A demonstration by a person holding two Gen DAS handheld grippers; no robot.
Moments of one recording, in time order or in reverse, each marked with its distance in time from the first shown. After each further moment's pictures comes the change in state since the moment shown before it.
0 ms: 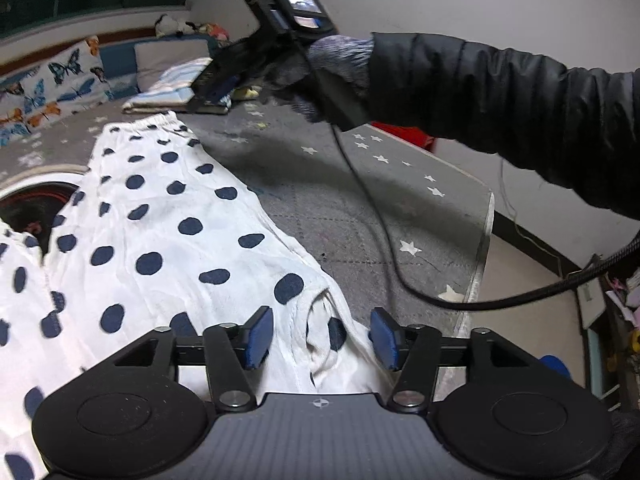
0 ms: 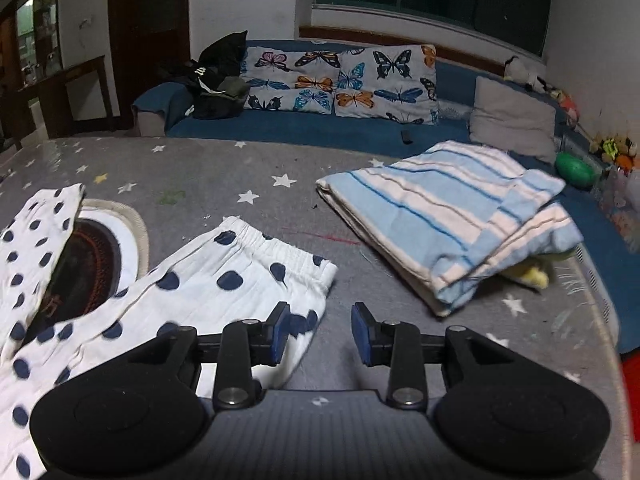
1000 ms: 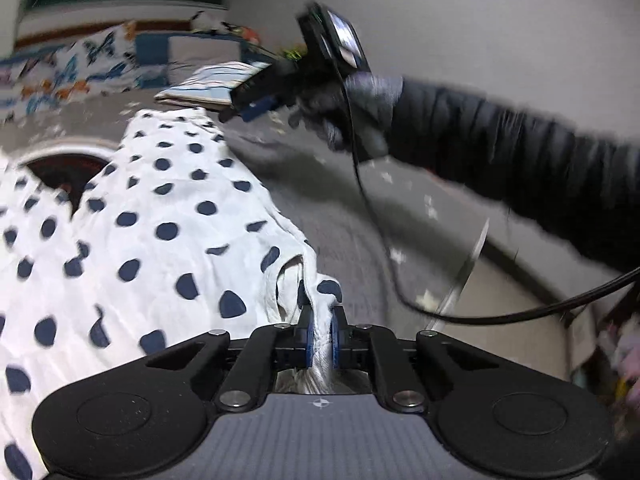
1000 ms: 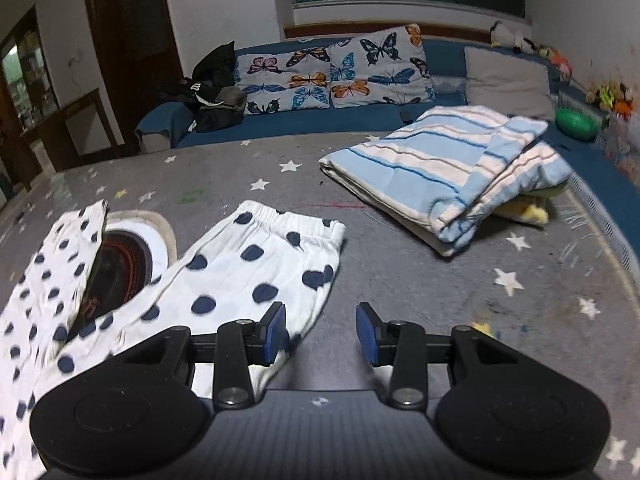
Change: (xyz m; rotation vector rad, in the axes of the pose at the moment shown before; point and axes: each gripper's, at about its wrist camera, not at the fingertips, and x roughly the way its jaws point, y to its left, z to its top) left arm -0.033 0.006 -0.015 -0.191 -0.060 -0.013; right arm -0.005 -0.007 -0.022 0.185 0.010 0.085
